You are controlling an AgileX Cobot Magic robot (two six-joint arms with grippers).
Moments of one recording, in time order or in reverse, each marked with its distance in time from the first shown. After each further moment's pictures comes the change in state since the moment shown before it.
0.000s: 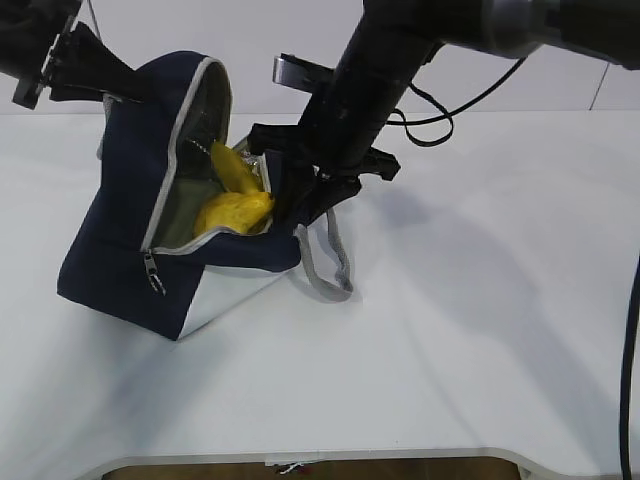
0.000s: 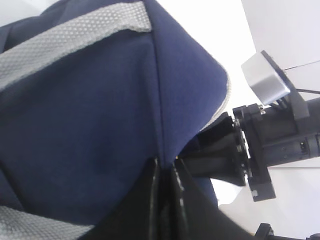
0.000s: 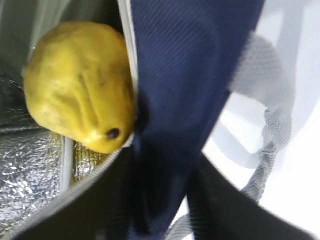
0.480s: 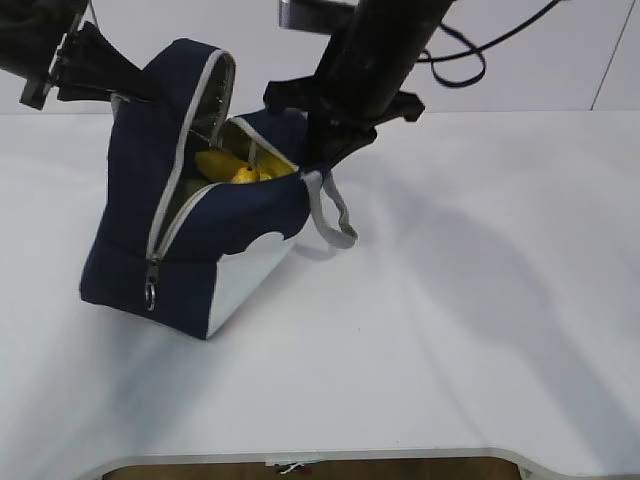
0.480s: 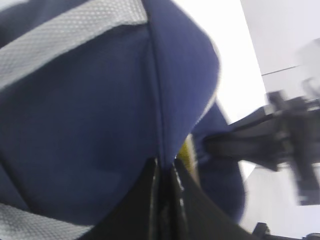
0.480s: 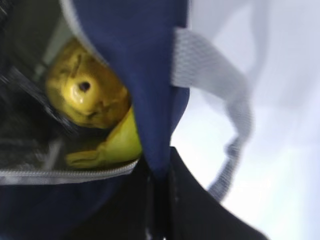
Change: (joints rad) left arm -0.012 0.000 0.000 -0.001 0.000 -0.010; right arm 0.000 -0.101 0.000 -0.119 -0.003 -0.068
